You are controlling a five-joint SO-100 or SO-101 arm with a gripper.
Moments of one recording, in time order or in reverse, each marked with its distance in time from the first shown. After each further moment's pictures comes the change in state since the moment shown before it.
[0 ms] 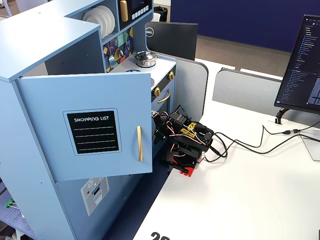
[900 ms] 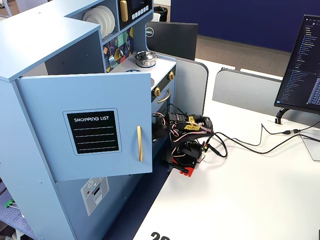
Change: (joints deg) arm -41.8 -12.1 -11.1 -46.9 4.8
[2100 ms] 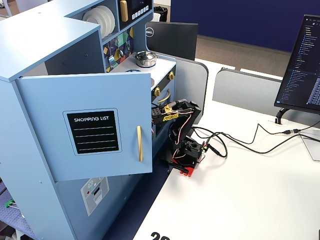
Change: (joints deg) arm -5.5 -51.2 -39.1 -40.4 -8.1
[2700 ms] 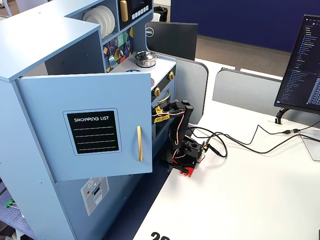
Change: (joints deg) arm -0.5 -14.5 -12.2 -2.0 -1.0
